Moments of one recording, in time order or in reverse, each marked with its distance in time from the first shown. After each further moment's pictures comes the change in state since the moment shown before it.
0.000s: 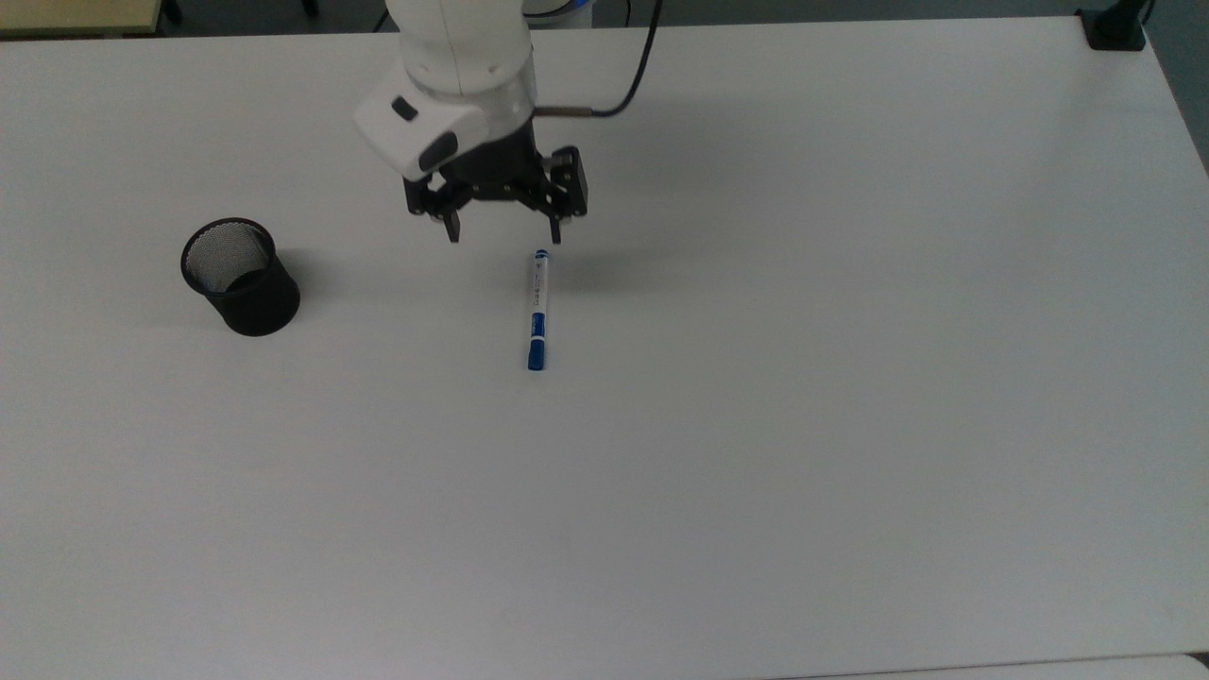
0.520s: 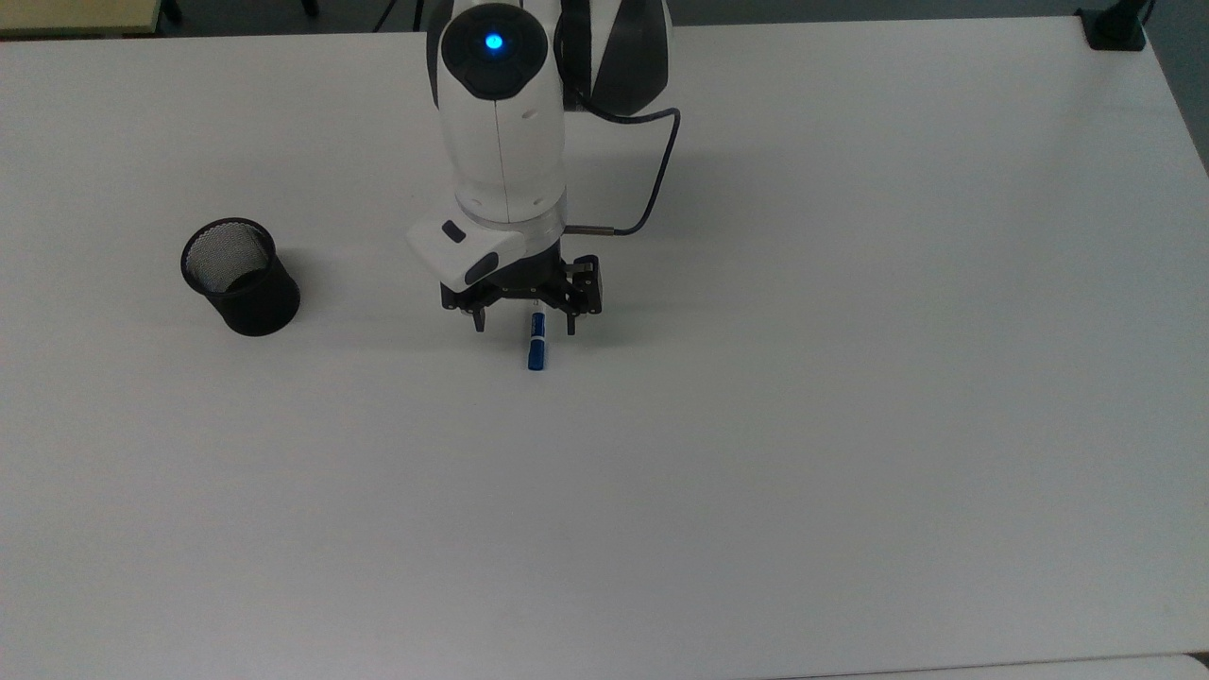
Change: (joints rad) arm 0.026 0.166 0.000 -0.014 -0.036 0.219 0.037
